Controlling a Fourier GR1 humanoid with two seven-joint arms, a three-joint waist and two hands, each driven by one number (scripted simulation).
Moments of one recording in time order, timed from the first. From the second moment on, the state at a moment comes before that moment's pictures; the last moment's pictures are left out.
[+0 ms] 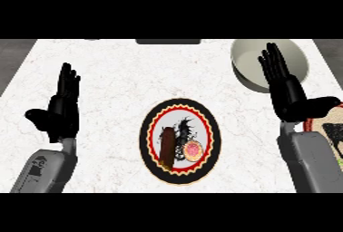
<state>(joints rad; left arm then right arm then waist) -0.26 0.26 -0.10 -1.40 0.18 0.44 -0.10 -0.40 -0.21 -0.02 -1.34 -0.14 -0.02 -0.17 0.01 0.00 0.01</state>
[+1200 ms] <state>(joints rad) -0.18 0.31 -0.34 -1.54 0.21 0.05 0.02 -0.41 -0.24 0.49 -1.46 0.54 0.00 0.42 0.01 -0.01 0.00</state>
